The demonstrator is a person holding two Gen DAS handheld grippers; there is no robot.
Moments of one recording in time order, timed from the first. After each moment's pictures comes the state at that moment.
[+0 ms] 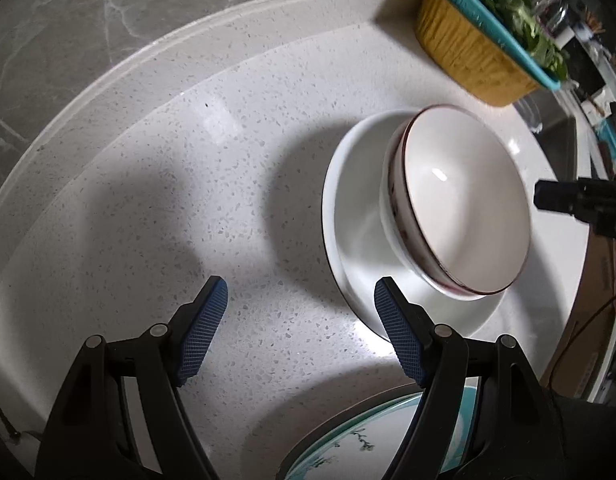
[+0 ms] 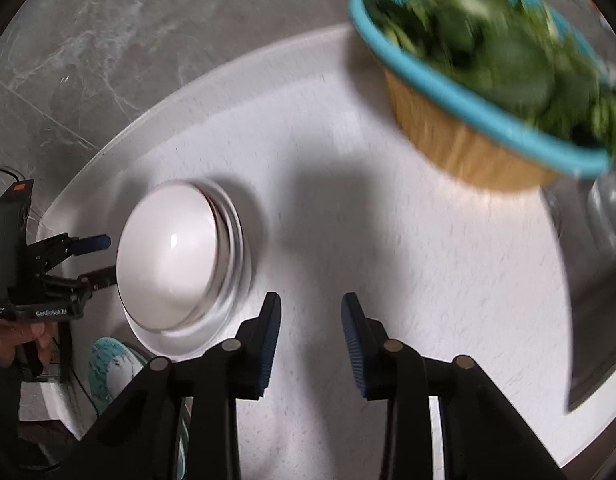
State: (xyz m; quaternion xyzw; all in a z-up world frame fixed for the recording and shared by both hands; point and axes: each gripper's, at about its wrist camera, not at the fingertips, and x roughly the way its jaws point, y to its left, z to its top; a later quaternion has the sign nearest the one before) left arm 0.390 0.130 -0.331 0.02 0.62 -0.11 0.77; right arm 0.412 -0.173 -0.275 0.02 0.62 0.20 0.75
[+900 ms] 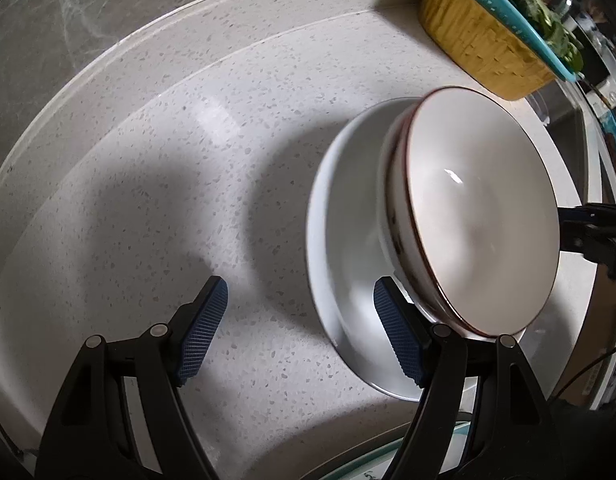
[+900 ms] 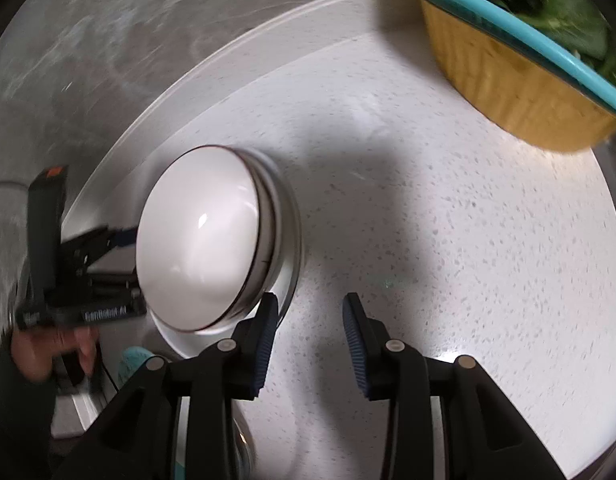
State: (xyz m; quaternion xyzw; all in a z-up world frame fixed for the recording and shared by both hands) left arm 0.417 0.118 -0.370 0.04 0.62 -0.11 0.78; right arm 0.421 -0.130 -0.299 0.09 0.65 0.18 0.73
